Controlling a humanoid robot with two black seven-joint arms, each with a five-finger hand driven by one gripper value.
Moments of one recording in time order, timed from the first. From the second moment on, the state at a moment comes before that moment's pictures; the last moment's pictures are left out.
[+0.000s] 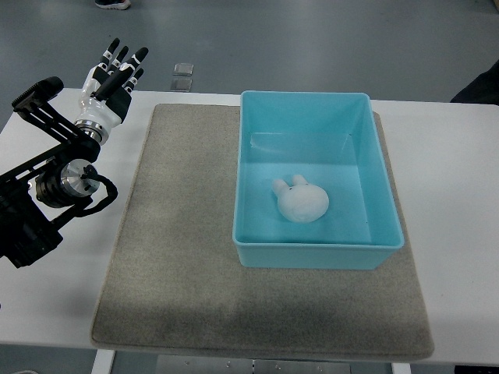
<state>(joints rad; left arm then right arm) -0.73 0.38 -0.65 -0.95 -0.16 0.10 -0.48 0.03 0.00 0.07 0.13 -0.12 0.04 0.11</state>
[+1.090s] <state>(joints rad) -0.72 0.37 -0.67 -0.95 -0.16 0.09 -0.48 0.04 0.00 0.07 0.13 -0.12 0.04 0.11</state>
